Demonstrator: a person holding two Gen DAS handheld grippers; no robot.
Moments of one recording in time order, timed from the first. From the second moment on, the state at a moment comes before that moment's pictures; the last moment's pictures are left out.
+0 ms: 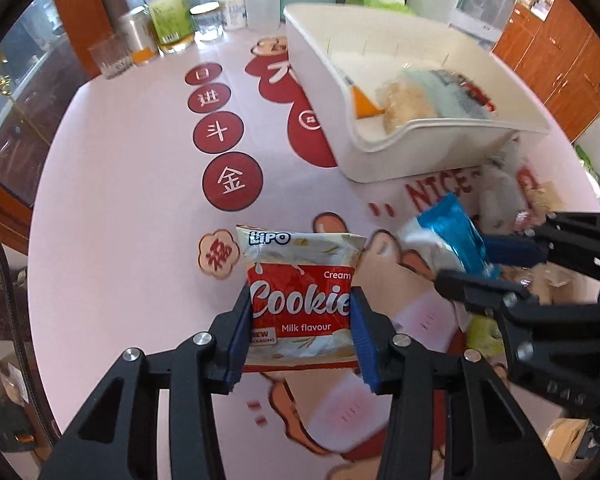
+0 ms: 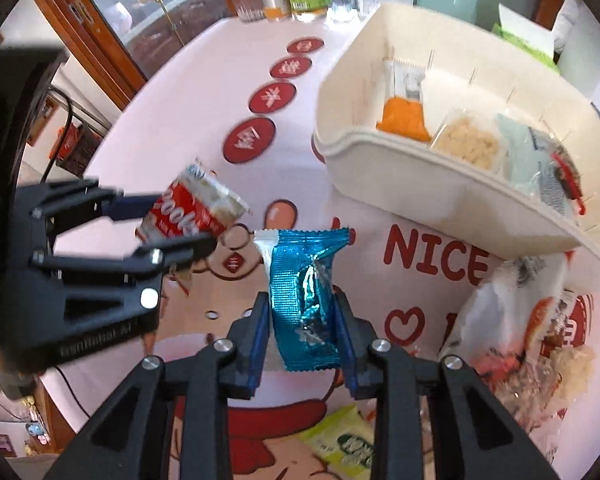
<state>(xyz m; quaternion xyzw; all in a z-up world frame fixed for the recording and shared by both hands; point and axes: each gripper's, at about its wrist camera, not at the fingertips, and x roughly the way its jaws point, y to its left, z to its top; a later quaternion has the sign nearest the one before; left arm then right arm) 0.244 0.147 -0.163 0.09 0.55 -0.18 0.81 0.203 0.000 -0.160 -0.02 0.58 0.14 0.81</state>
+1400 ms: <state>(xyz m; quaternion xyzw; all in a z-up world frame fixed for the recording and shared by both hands) 0.273 -0.065 0.060 0.02 0.38 -0.09 0.92 0.257 -0.233 0.053 0.04 0.39 0.11 0.91</state>
